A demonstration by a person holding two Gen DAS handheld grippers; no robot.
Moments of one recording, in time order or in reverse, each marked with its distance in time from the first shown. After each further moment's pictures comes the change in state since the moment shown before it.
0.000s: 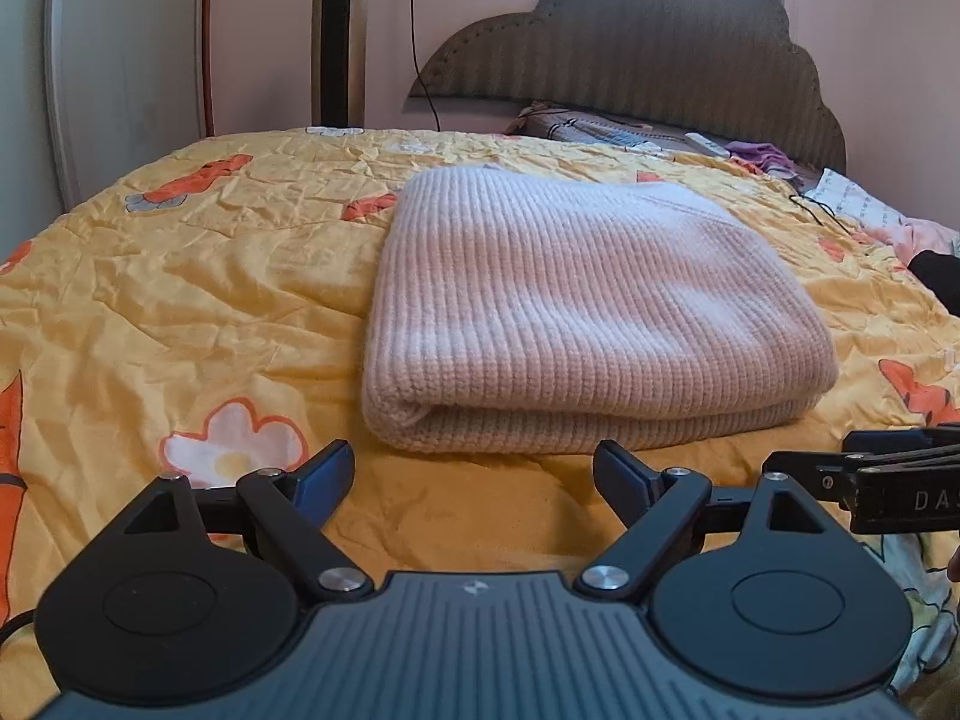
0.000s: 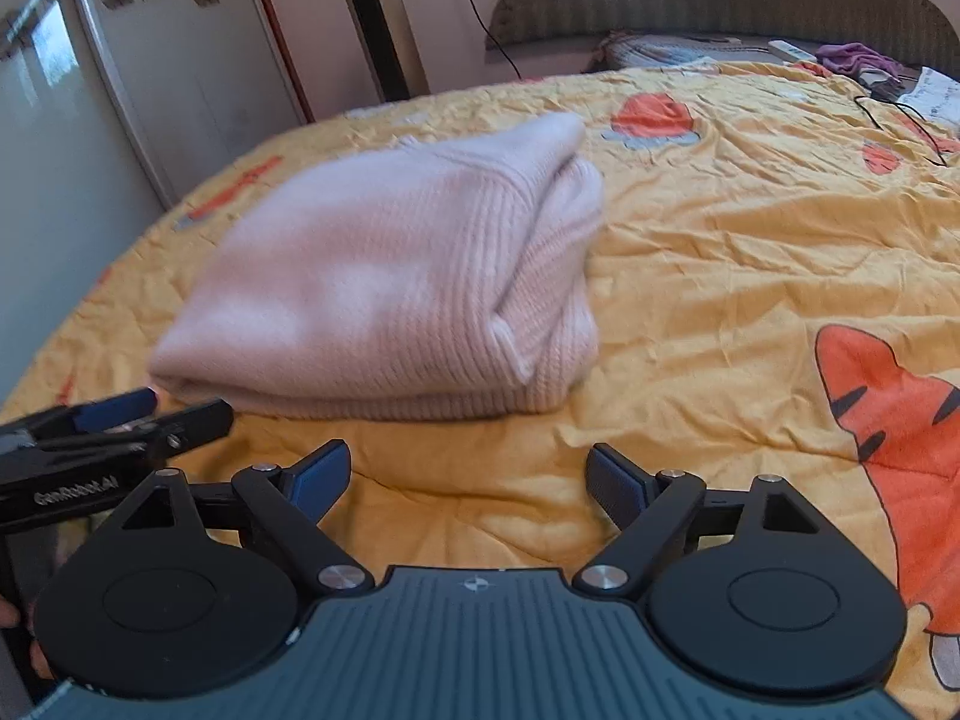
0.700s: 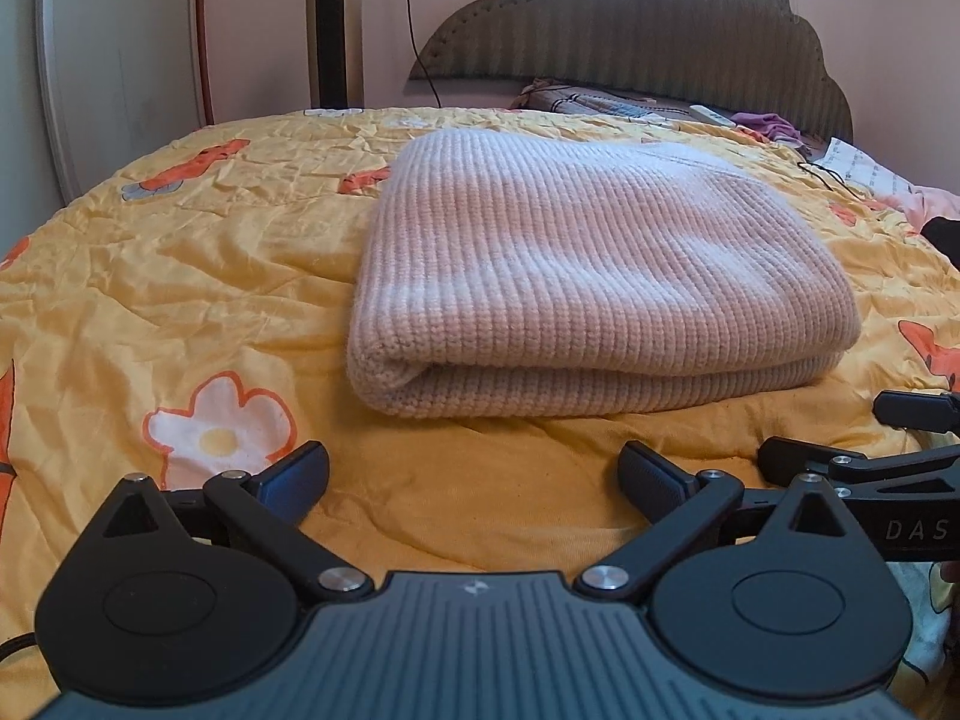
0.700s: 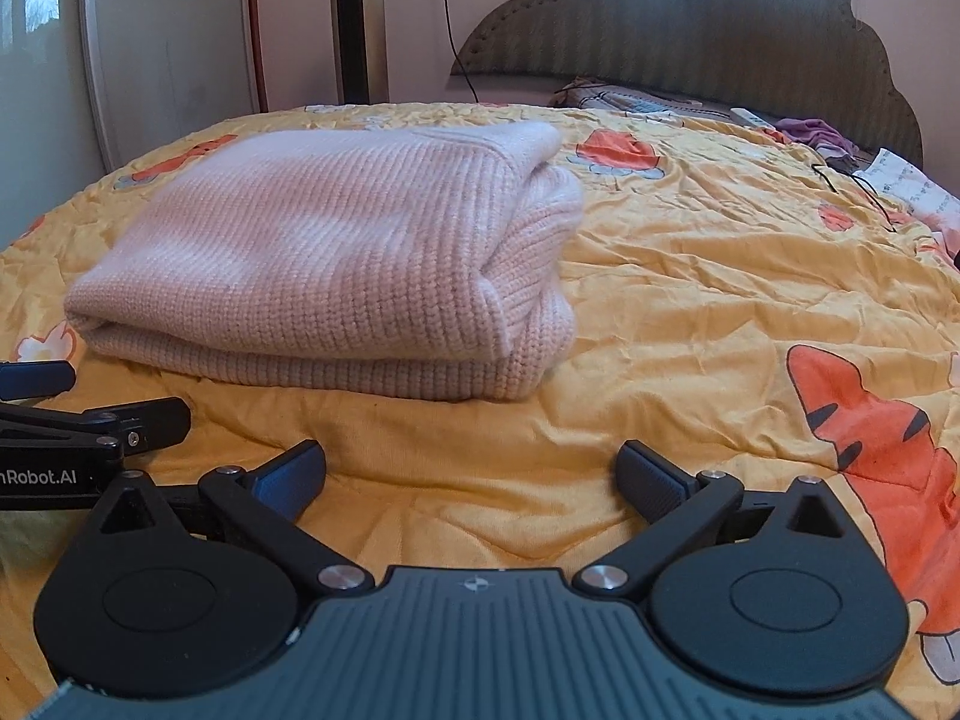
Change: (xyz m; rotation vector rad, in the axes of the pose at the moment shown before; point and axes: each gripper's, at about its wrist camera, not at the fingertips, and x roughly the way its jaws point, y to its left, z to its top) left arm 0.006 -0.007 -0.010 0.031 0.026 0.026; right arm 0.016 0.016 -0.022 -0.124 -0.104 -0.152
